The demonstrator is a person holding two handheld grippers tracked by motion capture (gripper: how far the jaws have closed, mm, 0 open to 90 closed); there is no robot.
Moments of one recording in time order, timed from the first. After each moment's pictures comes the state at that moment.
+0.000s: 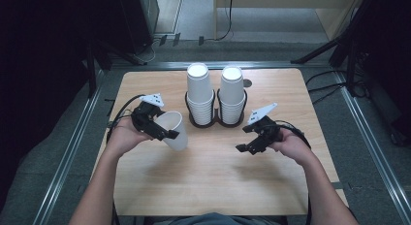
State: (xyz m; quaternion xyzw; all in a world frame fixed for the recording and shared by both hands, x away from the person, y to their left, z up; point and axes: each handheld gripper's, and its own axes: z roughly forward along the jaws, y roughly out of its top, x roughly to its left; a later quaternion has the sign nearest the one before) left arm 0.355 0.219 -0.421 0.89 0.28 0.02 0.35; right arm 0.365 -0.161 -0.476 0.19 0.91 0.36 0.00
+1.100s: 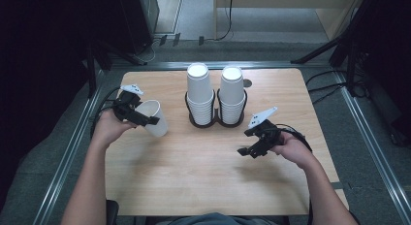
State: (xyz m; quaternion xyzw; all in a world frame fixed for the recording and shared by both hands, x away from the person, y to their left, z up) left arm 0.389 0.283 -0.431 0.87 0.37 0.07 0.32; right arm 0.359 -0.165 -0.485 0.19 0.92 0.34 0.00
